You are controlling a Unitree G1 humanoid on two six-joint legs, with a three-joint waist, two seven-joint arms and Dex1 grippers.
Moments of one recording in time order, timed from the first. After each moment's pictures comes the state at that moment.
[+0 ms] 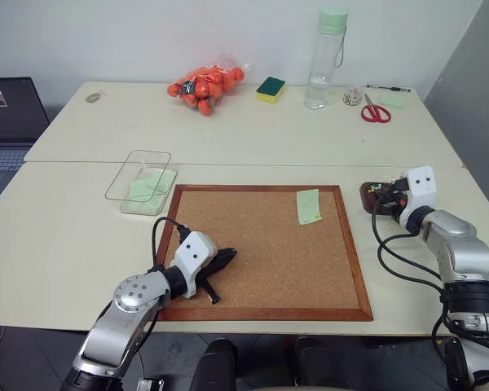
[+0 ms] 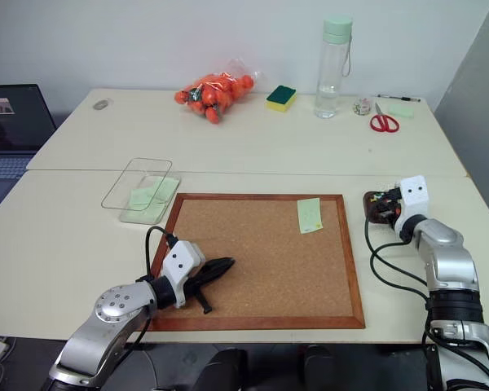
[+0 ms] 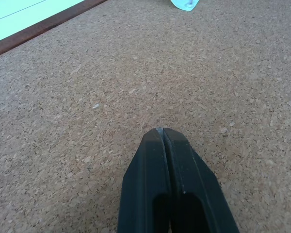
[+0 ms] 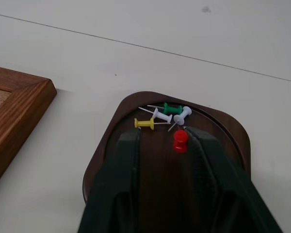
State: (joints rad) left arm 0.04 0.55 -0.12 -0.35 -0.21 0.34 -0.68; right arm -0.45 -0.54 -0.18 0.26 0.18 0.48 0.45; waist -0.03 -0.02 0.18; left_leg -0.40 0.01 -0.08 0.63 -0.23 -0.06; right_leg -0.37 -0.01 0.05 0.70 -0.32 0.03
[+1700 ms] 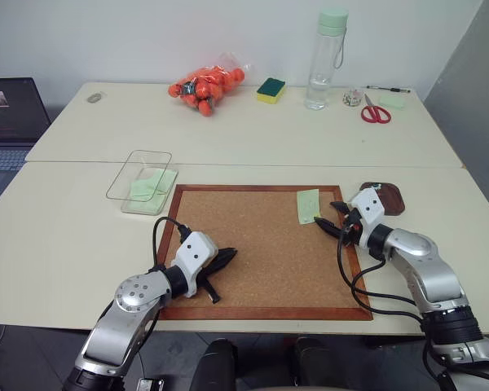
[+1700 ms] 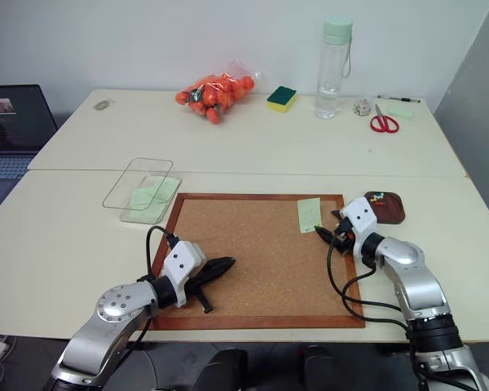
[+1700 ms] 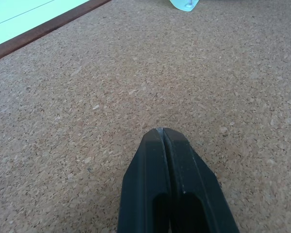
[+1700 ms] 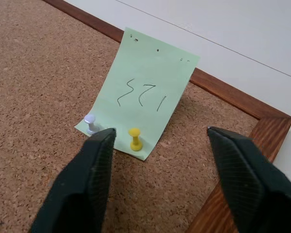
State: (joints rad) left arm 0.04 0.54 -0.12 -0.33 -0.20 0.32 -0.68; right arm -0.29 -0.49 0.07 0.00 0.19 0.31 0.66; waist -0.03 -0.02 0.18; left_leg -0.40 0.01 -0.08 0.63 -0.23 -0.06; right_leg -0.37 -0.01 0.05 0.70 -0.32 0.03
